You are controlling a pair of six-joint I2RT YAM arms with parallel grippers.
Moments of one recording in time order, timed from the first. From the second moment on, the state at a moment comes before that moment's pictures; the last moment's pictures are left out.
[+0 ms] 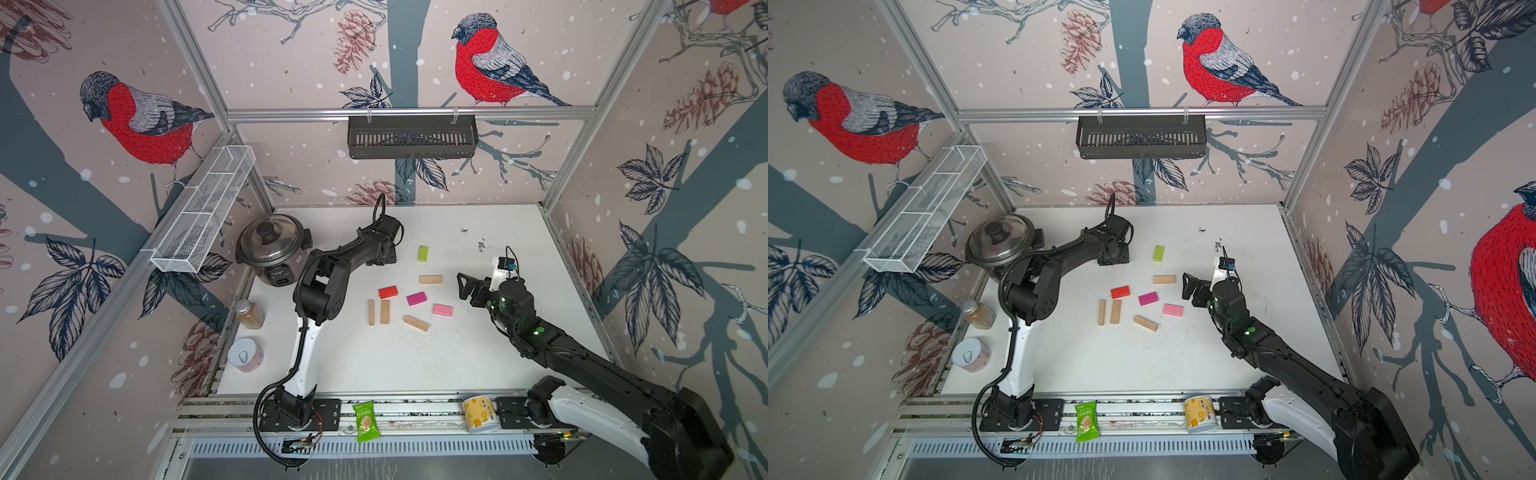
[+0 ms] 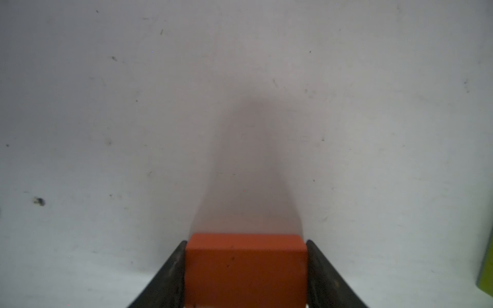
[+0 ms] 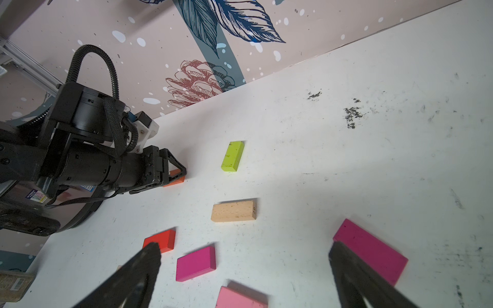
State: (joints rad) left arm -0.47 2.25 1.71 -0.61 -0.20 -0.52; right arm 0.58 0.96 0.42 0.19 0.19 0.55
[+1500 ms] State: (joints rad) left arm -0.51 1.84 1.36 -0.54 -0.11 -0.52; right arm 0.58 0.98 0.42 0.19 0.18 0.53
